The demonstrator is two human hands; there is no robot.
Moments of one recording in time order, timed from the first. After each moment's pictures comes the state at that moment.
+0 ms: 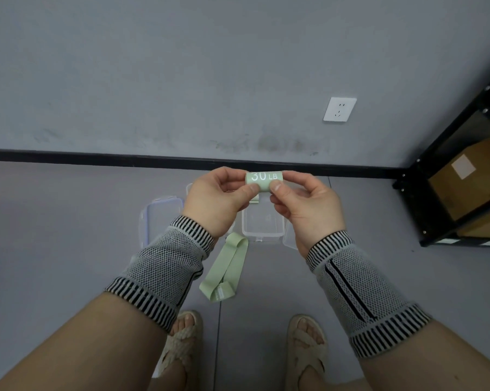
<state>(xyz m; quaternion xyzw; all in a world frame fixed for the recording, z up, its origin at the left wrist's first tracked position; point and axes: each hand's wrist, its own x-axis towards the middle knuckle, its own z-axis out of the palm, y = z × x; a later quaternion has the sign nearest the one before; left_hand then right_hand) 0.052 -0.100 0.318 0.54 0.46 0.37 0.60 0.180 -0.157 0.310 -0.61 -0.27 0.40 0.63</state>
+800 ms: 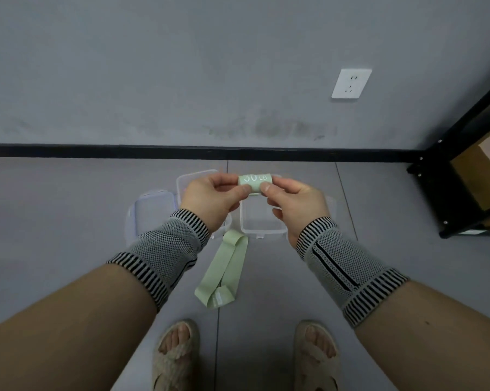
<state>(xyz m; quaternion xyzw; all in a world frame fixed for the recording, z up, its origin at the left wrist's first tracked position) 0.076 -0.041 0.260 0.54 0.52 0.31 0.59 0.208 -0.105 0.256 -0.65 -0.26 0.43 0.56</state>
